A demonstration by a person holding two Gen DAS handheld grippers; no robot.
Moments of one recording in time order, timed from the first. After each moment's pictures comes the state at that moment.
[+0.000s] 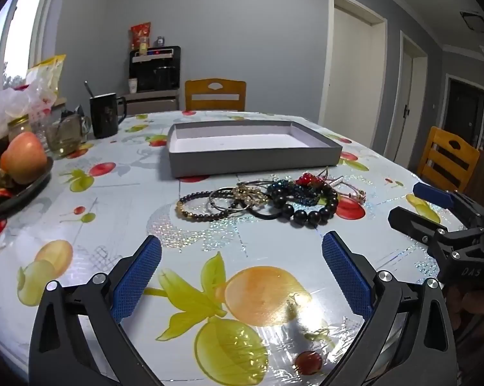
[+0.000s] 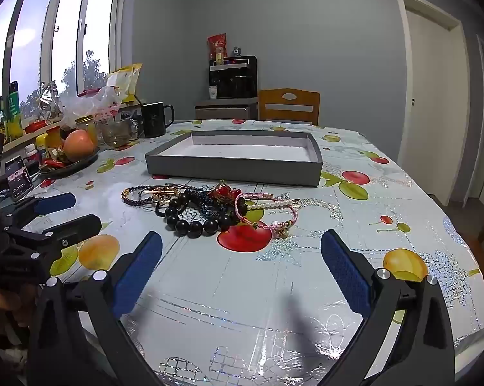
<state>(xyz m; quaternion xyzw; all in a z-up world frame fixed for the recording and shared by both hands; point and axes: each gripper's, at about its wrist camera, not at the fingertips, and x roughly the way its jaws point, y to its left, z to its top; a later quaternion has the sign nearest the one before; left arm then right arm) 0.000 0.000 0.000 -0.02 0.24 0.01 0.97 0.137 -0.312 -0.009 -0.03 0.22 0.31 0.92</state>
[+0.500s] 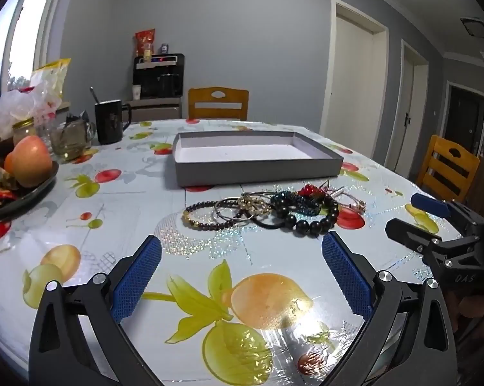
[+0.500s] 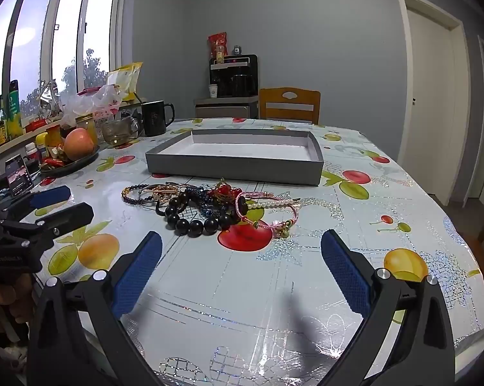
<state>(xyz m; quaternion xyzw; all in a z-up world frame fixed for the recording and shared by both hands) -0.005 0.005 0.007 -0.03 0.22 0.01 0.97 0.138 -0.310 -0.009 -0.04 0.22 0.31 0.92</state>
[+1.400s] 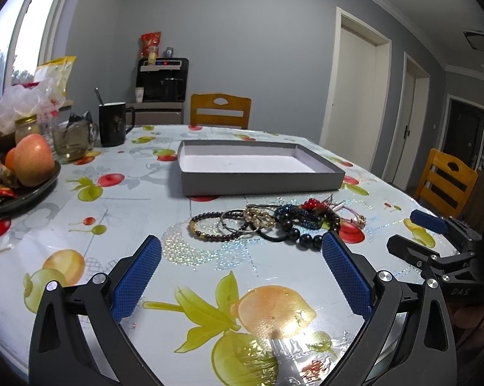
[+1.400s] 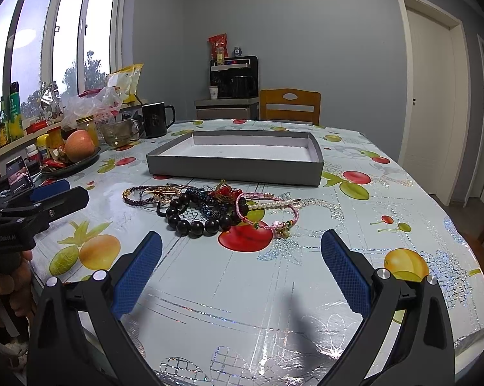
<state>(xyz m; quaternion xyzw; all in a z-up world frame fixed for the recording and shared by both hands) -0.006 0.017 0.014 -0.05 0.21 0.01 0.98 0.136 -0.310 -0.011 -0.04 0.22 0.31 0.92</state>
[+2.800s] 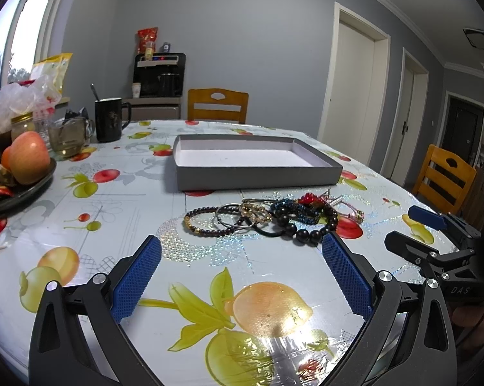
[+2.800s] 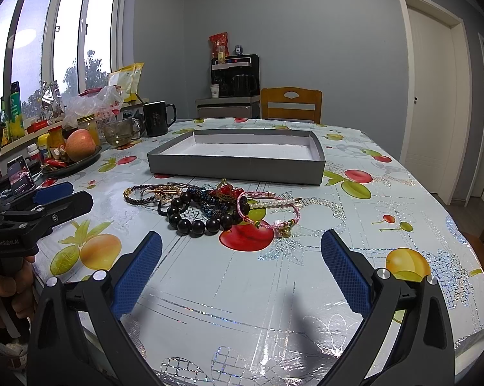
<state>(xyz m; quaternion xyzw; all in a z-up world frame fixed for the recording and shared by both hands) -0.005 0.012 0.009 -0.05 0.22 0.01 0.97 0.135 -0.310 -0.010 -0.04 0.22 0.31 0.92</state>
